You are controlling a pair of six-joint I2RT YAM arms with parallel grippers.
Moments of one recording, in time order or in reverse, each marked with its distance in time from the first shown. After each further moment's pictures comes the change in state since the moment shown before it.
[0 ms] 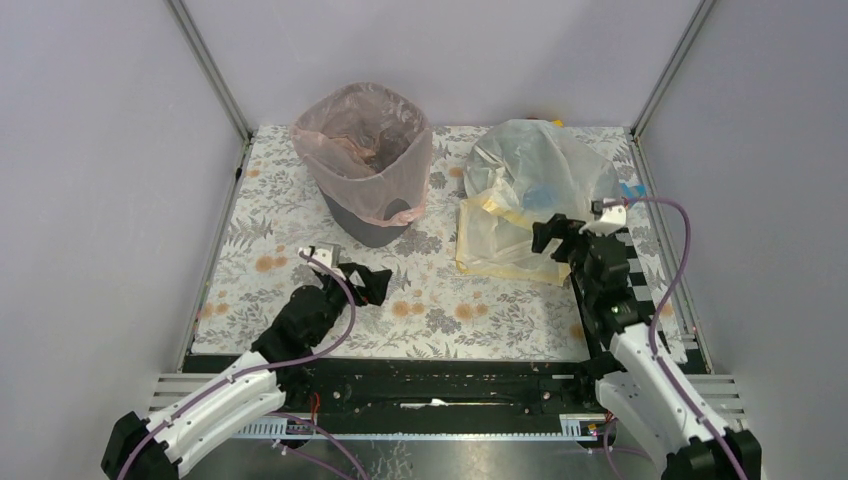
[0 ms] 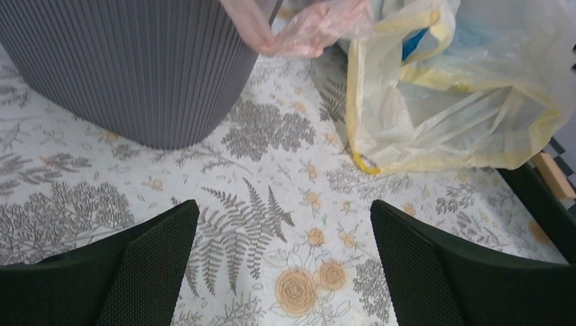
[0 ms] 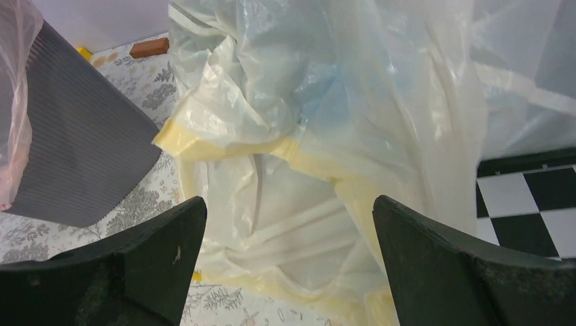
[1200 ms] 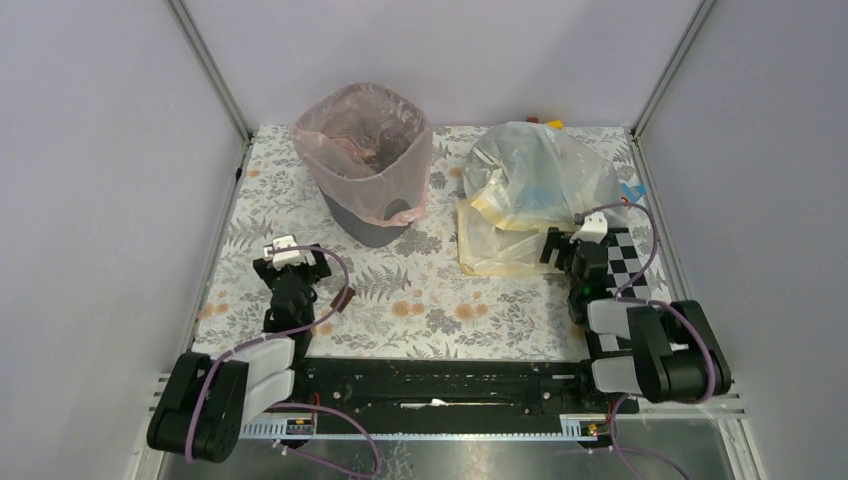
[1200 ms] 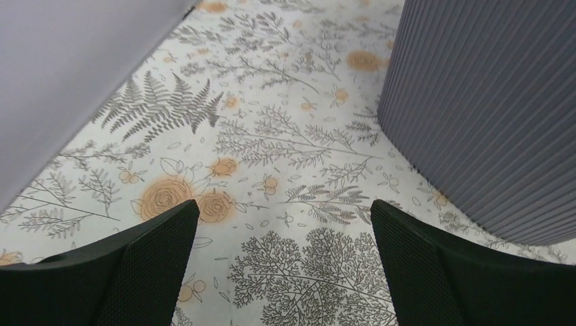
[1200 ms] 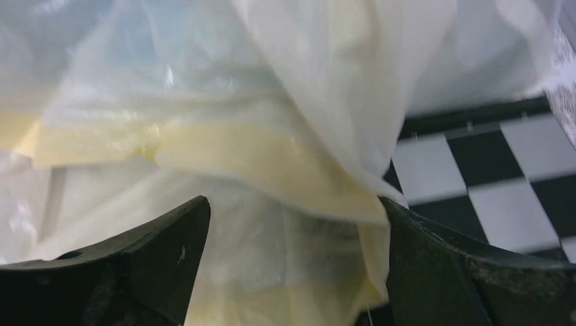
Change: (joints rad) left arm 0.499 0.463 -0.165 0.707 -0.233 0.348; right arm -0.119 0.518 -0.293 0.685 0.107 -0.239
